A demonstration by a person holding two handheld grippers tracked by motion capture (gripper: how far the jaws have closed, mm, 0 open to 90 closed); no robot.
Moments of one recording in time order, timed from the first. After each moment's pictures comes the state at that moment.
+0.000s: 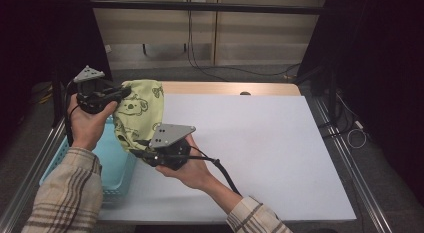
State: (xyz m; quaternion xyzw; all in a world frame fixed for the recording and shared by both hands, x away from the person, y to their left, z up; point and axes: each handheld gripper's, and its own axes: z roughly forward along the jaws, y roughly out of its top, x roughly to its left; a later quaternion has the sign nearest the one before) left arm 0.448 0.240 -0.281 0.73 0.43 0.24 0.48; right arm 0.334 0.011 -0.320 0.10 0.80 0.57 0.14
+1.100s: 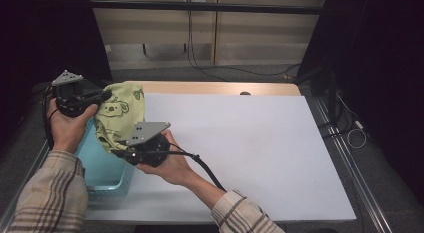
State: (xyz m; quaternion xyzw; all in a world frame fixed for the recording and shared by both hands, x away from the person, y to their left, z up) left arm 0.451 0.289 -0.295 0.72 0.46 0.25 0.46; right arm 0.349 0.056 -0.328 0.08 0.81 0.57 0.11
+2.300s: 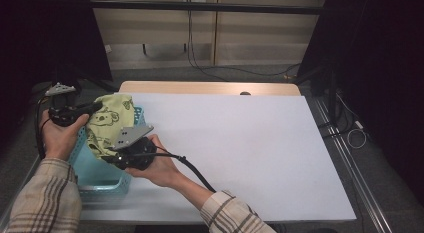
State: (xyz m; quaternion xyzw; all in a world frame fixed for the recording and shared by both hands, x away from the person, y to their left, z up) left arm 0.451 0.322 -0.327 0.73 0.49 0.23 0.42; right arm 0.357 0.089 -0.351 0.08 0.83 0.55 0.09
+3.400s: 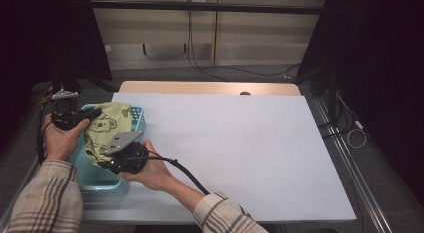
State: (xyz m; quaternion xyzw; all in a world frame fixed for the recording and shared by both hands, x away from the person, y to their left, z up) left arm 0.461 0.330 -0.351 0.74 0.51 0.22 0.38; right arm 0.360 0.111 -0.375 0.09 0.84 0.53 0.07
